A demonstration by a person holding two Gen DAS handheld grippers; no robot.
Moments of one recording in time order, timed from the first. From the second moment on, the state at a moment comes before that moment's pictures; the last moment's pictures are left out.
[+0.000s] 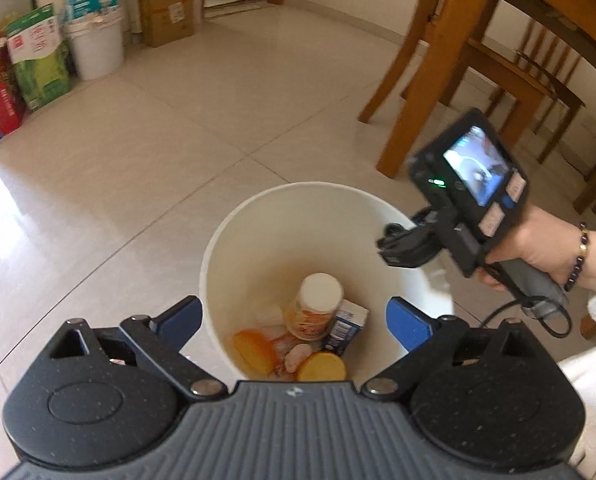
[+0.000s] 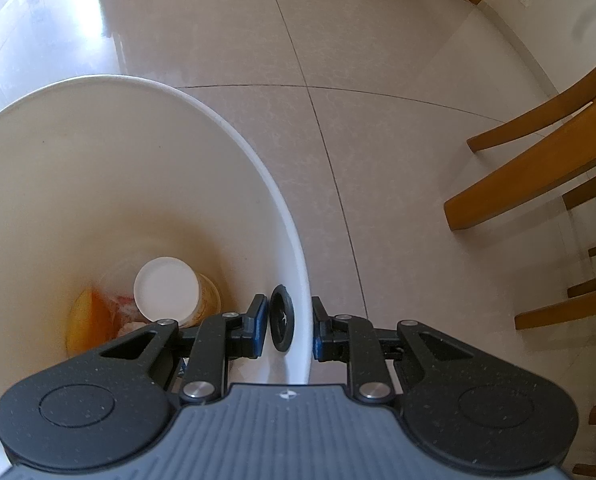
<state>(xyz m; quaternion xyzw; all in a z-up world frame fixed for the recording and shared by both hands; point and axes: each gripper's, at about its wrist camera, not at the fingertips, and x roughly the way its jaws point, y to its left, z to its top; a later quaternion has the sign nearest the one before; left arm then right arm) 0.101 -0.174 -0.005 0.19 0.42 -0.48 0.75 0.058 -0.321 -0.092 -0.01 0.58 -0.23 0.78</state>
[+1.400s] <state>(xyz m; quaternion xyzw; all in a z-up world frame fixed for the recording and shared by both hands) 0.176 0.009 -0.265 0.34 0.42 -0.32 0.77 0.064 -0.318 -0.098 -0.01 0.58 -0.24 0.78</state>
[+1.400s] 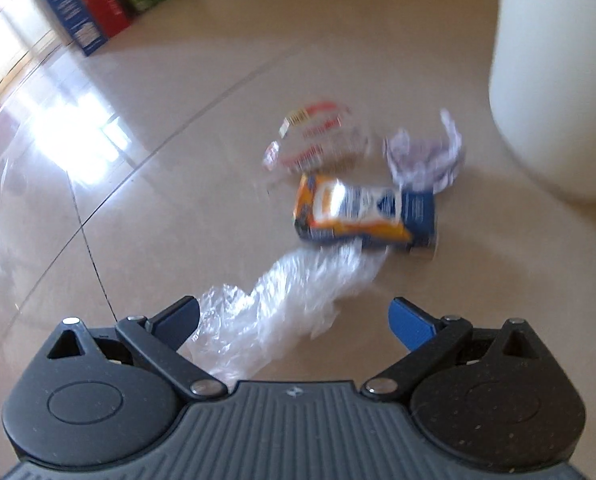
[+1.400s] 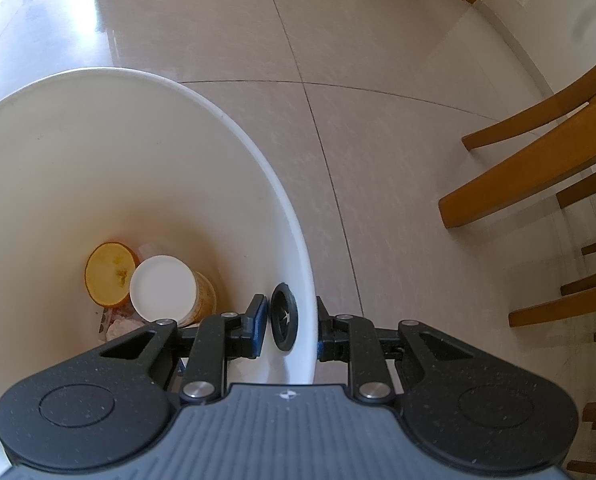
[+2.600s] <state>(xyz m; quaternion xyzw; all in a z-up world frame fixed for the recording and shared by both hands) 0.194 0.003 -0.296 0.32 0.48 -0.33 0.75 0.066 -0.321 -0.103 0.00 0.58 -0.25 0.77</state>
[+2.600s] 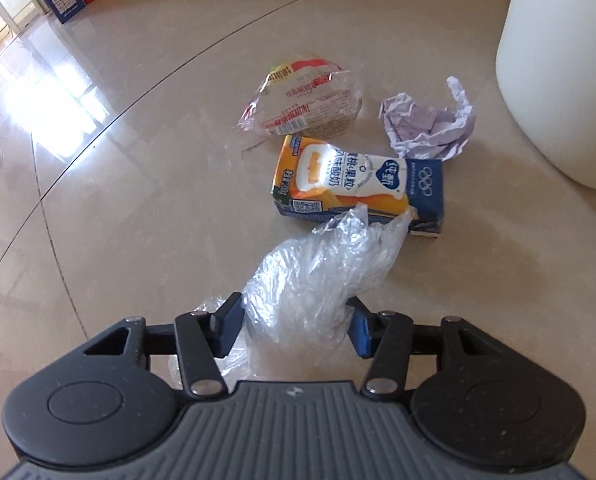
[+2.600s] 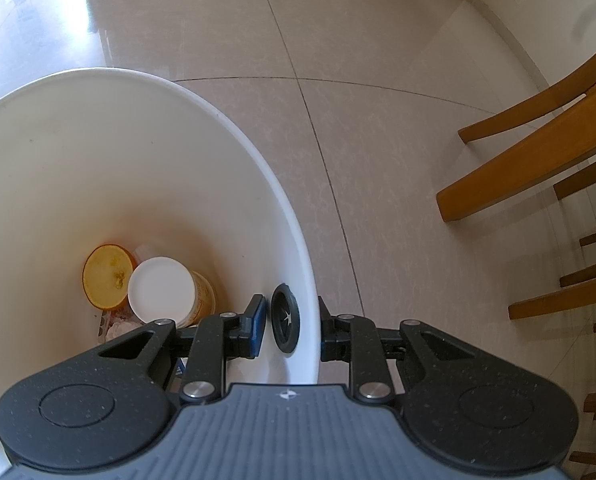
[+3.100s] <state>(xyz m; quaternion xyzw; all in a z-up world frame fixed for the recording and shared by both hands) 0.164 -0.023 -0.175 0.30 0.51 -0.36 0.72 0.068 -0.318 -0.104 -0.01 0.59 -0.25 0.77</state>
